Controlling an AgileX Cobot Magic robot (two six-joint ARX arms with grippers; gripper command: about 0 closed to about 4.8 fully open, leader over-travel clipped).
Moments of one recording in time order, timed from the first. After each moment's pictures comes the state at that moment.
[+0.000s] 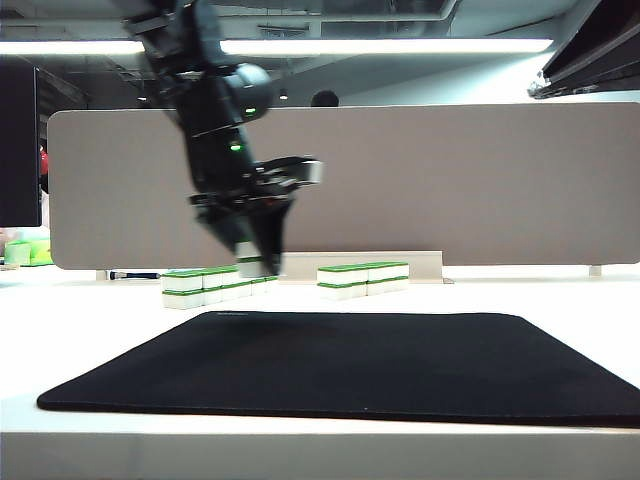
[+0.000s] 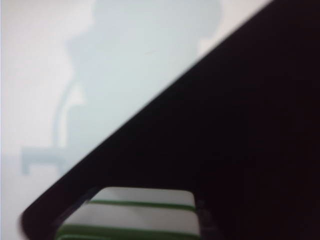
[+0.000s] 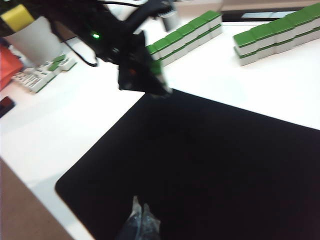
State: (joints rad) left arm -0.44 2.13 1.87 -0.88 0.14 0.39; right arm 0.31 0.72 0.52 -0.15 -0.44 0.20
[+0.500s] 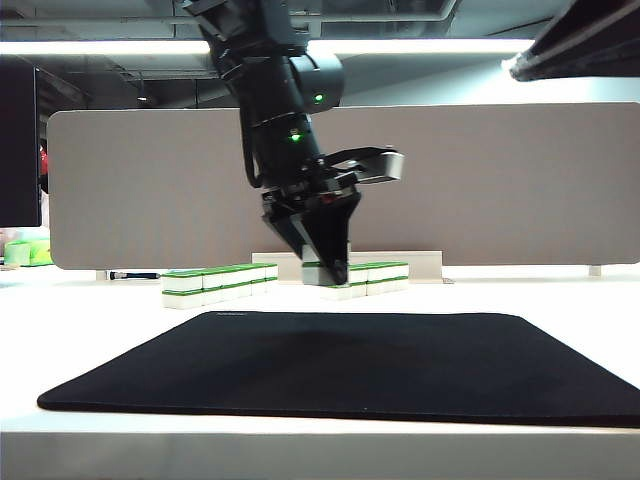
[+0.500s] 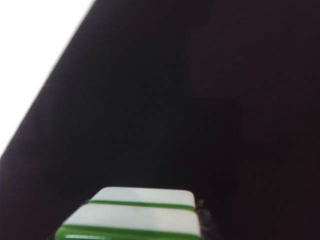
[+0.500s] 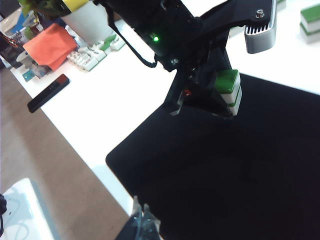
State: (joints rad) left arm -0.62 2.13 1.87 -0.93 0.16 0.51; right arm 0.31 0.71 0.52 -0.20 -0.63 0.21
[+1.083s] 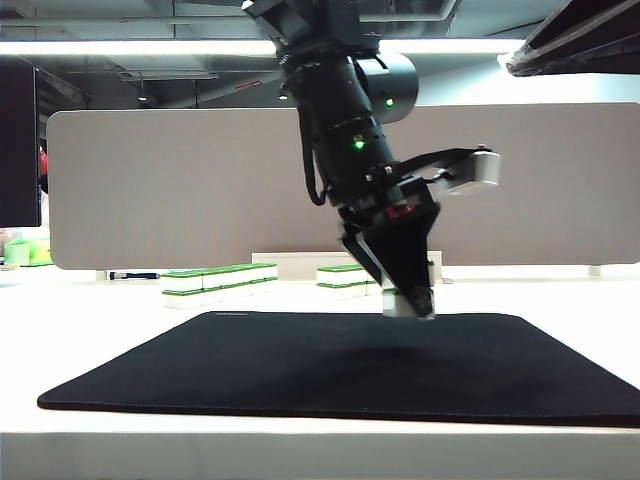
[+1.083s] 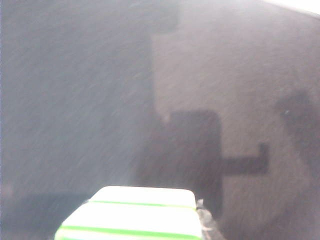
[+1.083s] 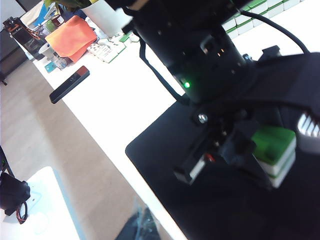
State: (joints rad) left arm -0.77 2.18 1.87 -0.93 0.27 0.63; right arm 0.31 0.71 0.52 -0.22 -0.70 0.21
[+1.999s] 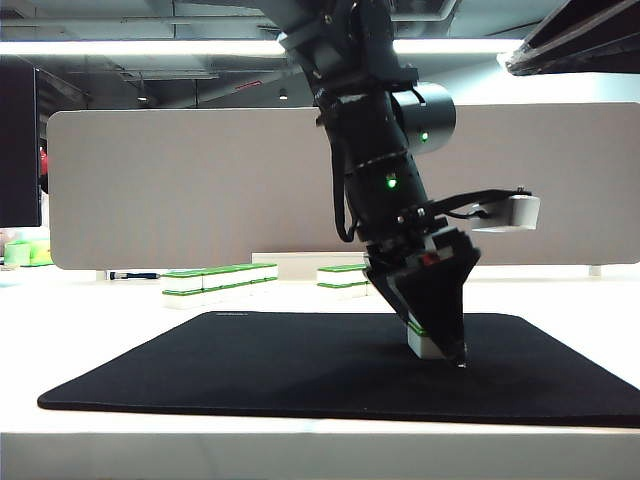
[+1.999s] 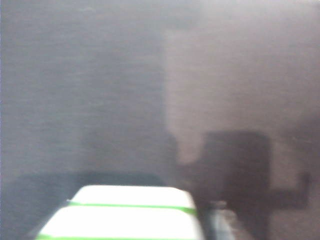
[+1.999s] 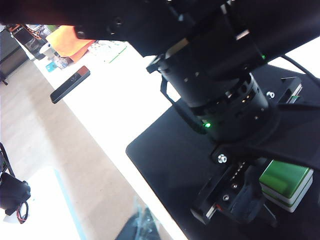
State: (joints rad) left arm -0.82 2.26 1.88 -0.90 0.21 0.64; right arm 0.31 0.71 0.52 -0.22 -0.70 0.21
